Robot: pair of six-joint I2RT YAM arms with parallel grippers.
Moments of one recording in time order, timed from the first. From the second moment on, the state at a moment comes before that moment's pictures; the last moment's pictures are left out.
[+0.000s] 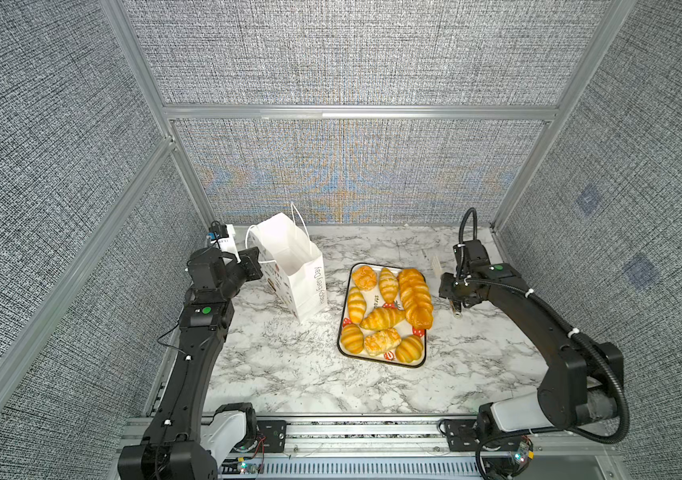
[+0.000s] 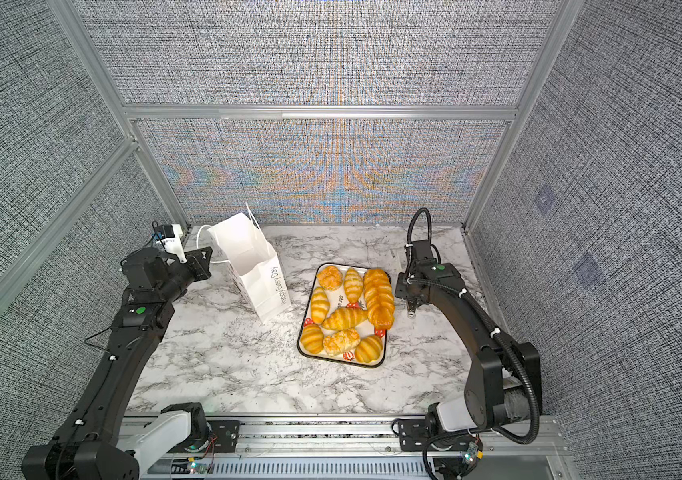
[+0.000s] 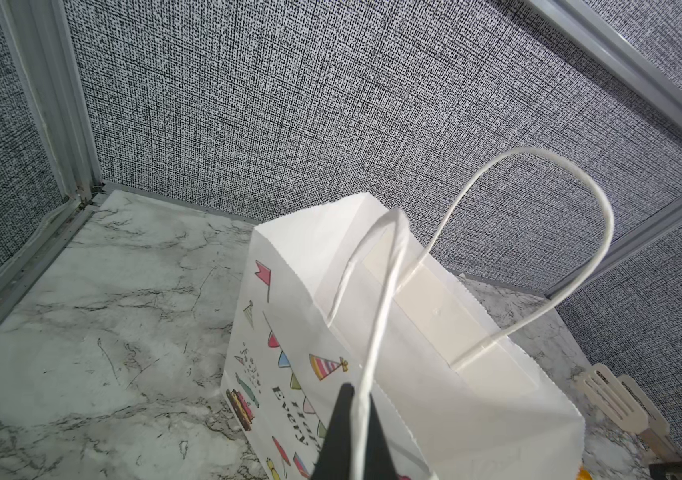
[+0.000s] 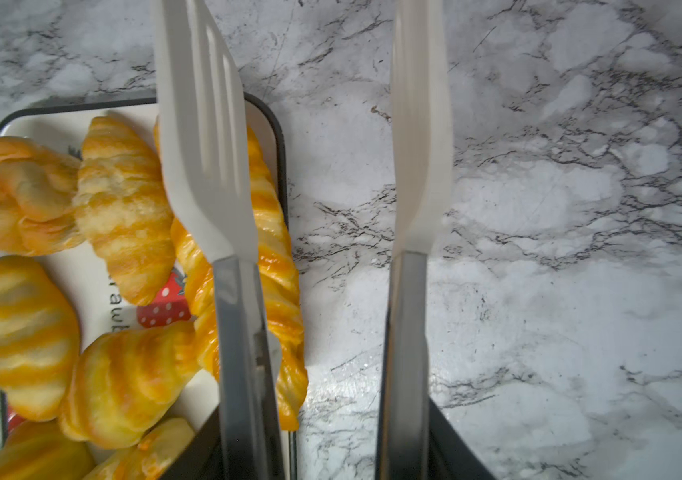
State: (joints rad) left arm 0.02 1.05 0.92 -0.15 0.31 -0.34; right arm 0.20 1.43 1.15 -0.81 0.08 0.39
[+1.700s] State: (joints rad) left arm 0.02 1.06 0.91 -0.14 0.34 -0.35; right arm 0.25 1.29 0.95 -0.85 -0.11 0.41
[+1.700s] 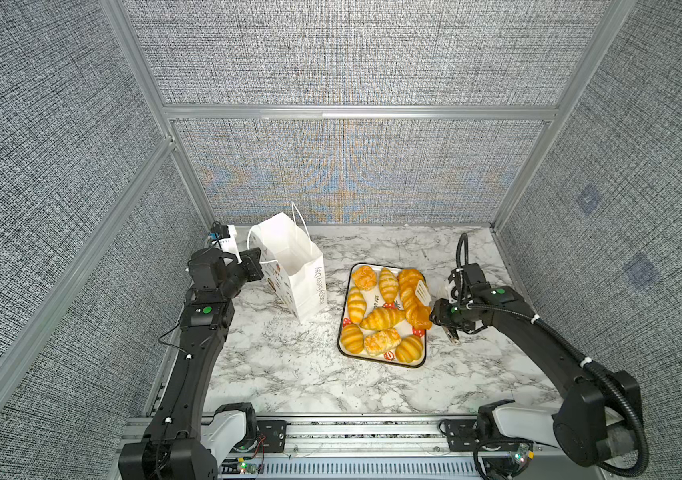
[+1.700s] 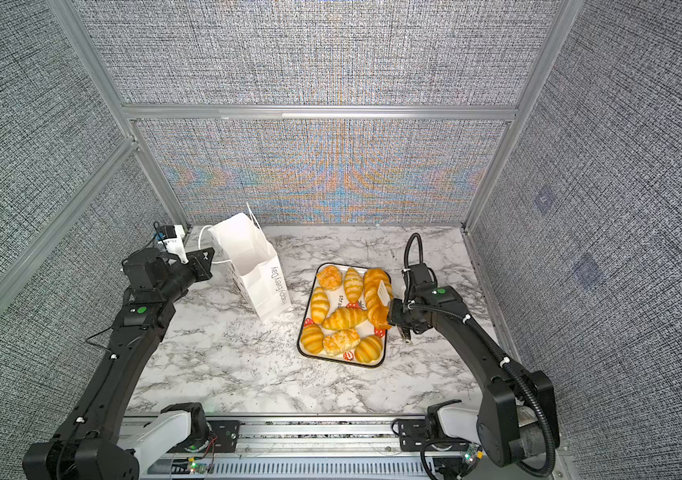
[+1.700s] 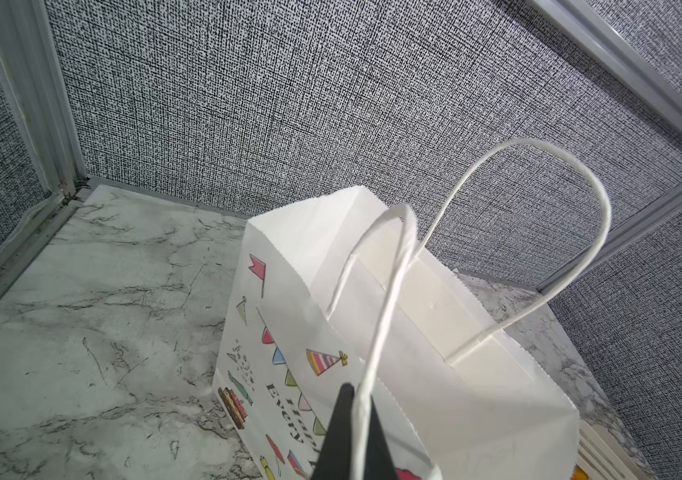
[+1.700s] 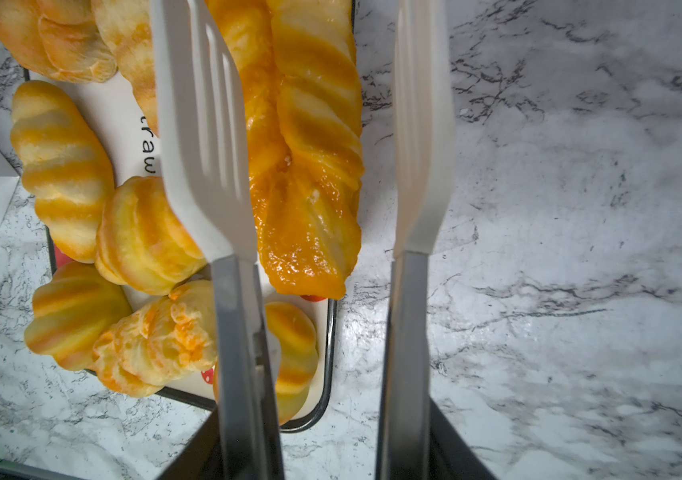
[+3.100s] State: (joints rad) left arm 0.02 1.08 0.91 -0.13 0.35 -0.35; right arm 0.22 1.42 0.98 -0.79 -0.14 0.39
